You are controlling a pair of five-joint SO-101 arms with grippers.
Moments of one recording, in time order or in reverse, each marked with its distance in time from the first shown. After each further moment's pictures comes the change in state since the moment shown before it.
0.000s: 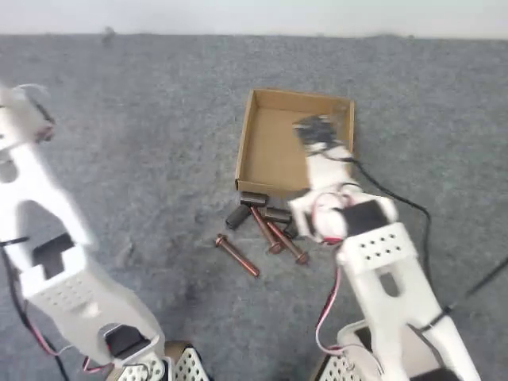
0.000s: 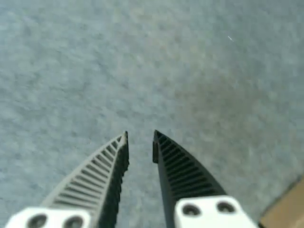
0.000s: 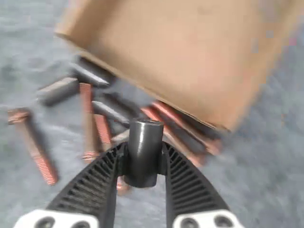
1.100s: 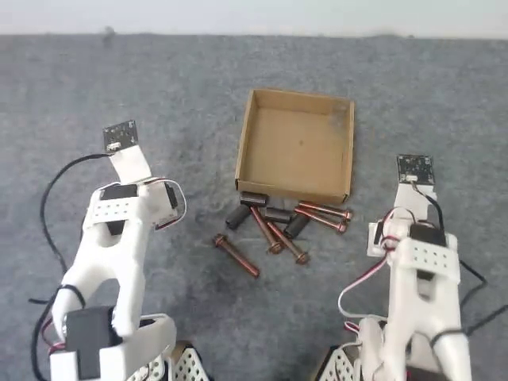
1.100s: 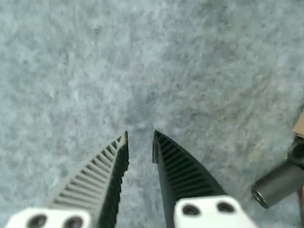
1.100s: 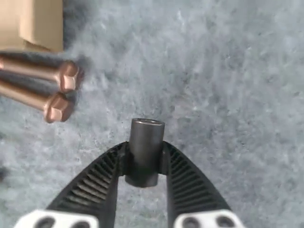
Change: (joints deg) left arm 22.7 -34.2 89.6 -52.0 0.4; right arm 31.5 2.4 17.7 -8.4 7.0
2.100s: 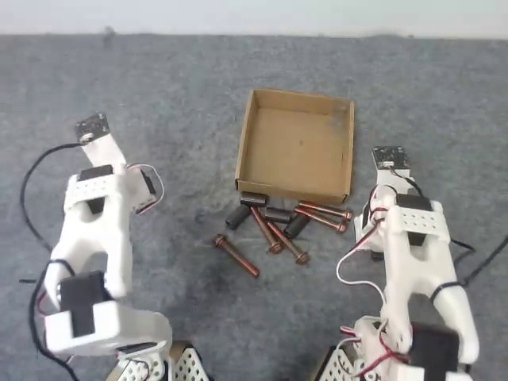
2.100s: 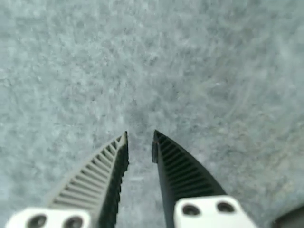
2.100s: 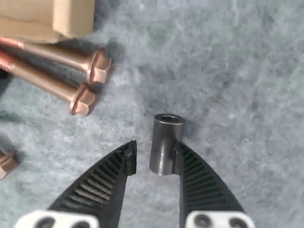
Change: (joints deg) left arm -7.6 12.1 -12.8 4.1 -0.2; right arm -6.2 16.0 -11.5 6.2 0.7
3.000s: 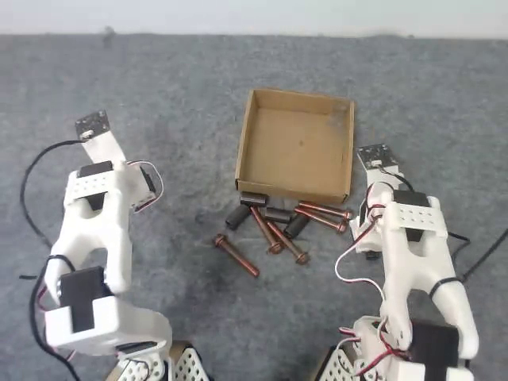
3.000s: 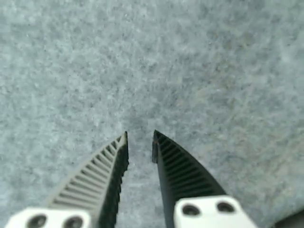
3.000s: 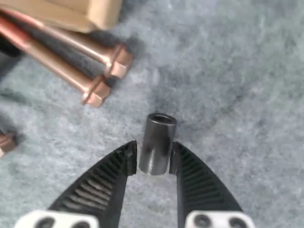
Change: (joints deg) left arm 0.0 2.0 -2.3 0.6 -0.1; right arm -1.2 0.9 -1.9 1.4 8.0
